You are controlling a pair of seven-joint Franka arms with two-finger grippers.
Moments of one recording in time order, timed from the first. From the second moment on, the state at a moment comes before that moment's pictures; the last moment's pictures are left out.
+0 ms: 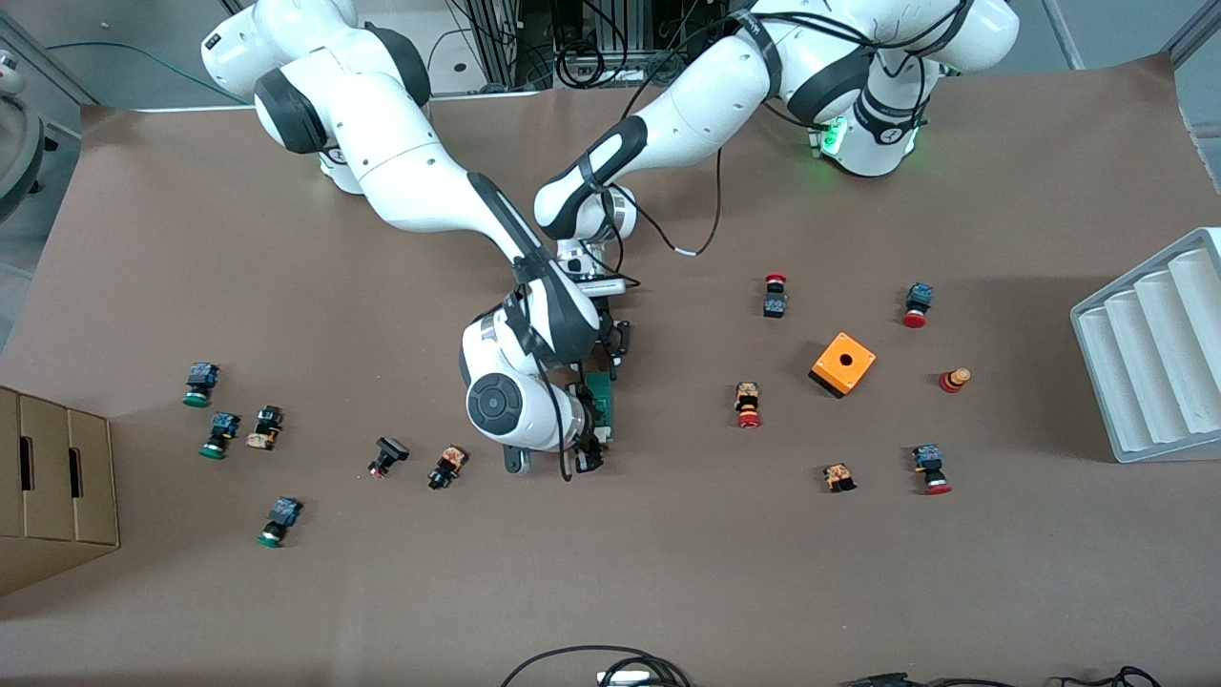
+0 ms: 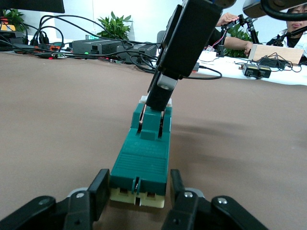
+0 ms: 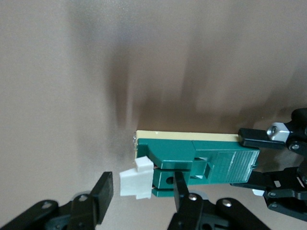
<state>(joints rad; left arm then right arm) -0.93 1.03 -0.28 -1.55 1.84 1.84 -2.60 0.71 0.96 -0.20 -1.18 0.56 2.14 1.78</state>
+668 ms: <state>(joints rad) -0.93 1.03 -0.28 -1.55 1.83 1.84 -2.60 0.71 0.96 -0.20 -1.17 0.56 2.13 1.78</state>
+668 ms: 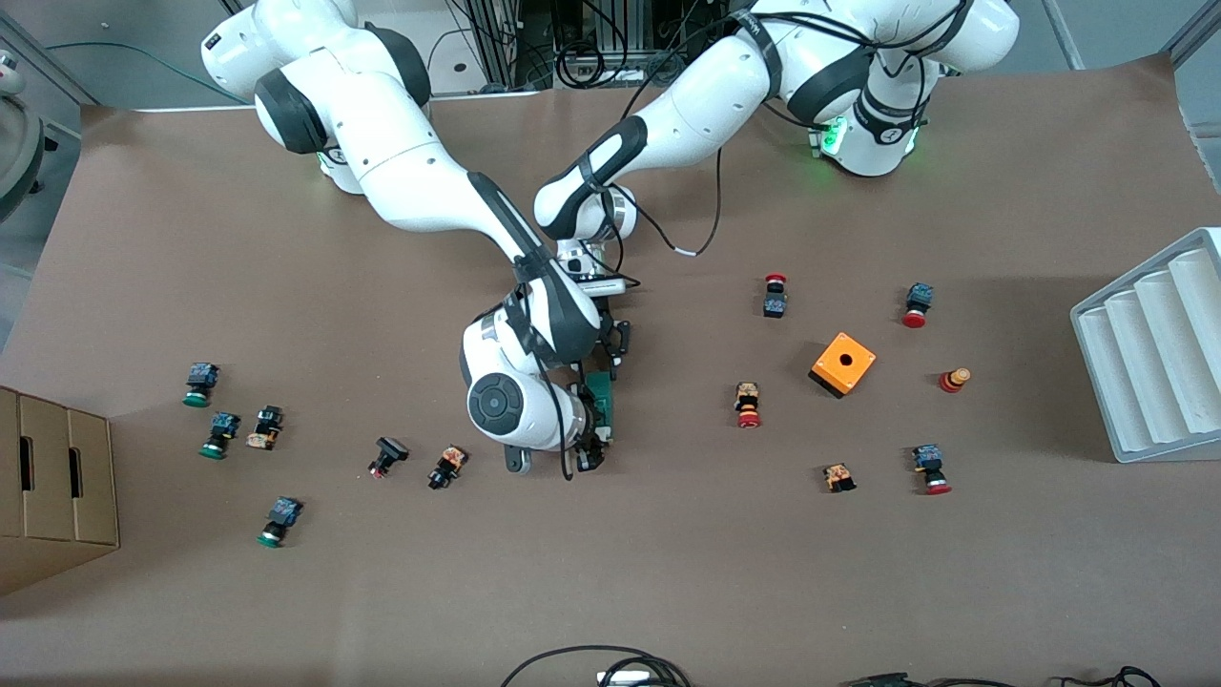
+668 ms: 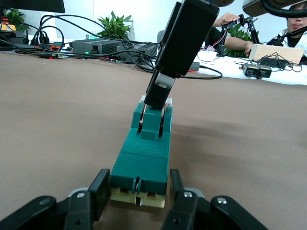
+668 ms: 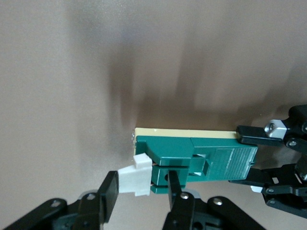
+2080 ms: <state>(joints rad) -0.93 1.03 -0.28 -1.55 1.83 1.84 -2.60 0.71 0.96 -0.20 -1.17 0.56 2.13 1.79</state>
